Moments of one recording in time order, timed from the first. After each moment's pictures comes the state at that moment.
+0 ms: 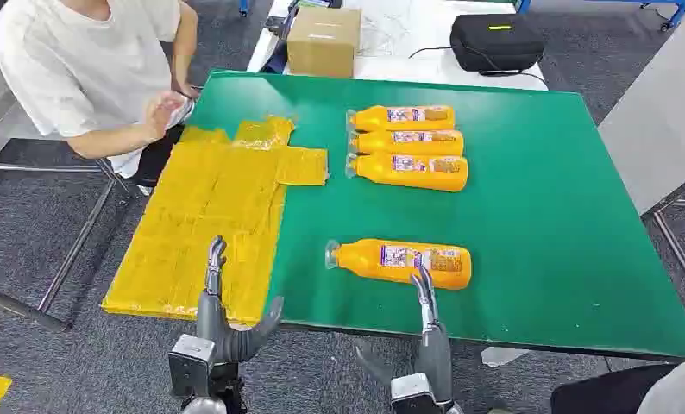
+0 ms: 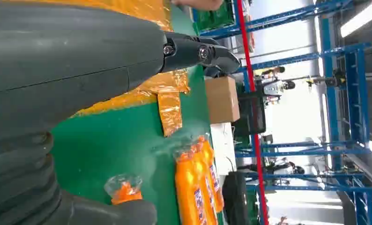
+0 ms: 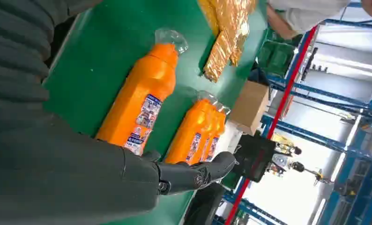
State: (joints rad) left arm 0.11 -0.14 -0.47 -1.39 -0.04 0.56 -0.70; right arm 0.19 0.03 0.56 -1.53 0.40 -0.62 -0.53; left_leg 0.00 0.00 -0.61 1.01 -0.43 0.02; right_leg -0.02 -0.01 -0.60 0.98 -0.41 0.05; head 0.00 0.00
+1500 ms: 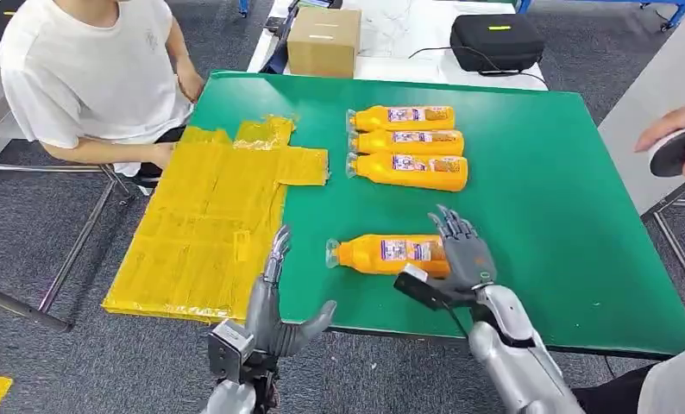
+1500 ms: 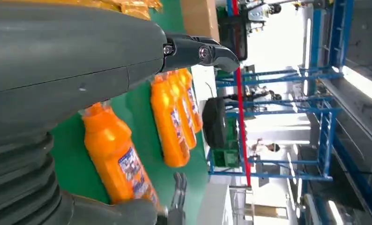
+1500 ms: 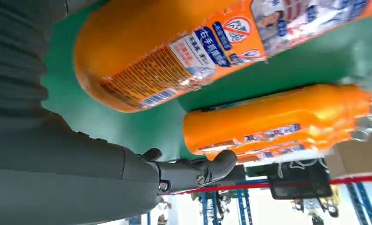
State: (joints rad) left arm -0.02 -0.18 -0.59 -1.28 0.01 0.32 -0.70; right arm -0.40 -0.13 0.41 -0.91 1.03 -0.34 -0.21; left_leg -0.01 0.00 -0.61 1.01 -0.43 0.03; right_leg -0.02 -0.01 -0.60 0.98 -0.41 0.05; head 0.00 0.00
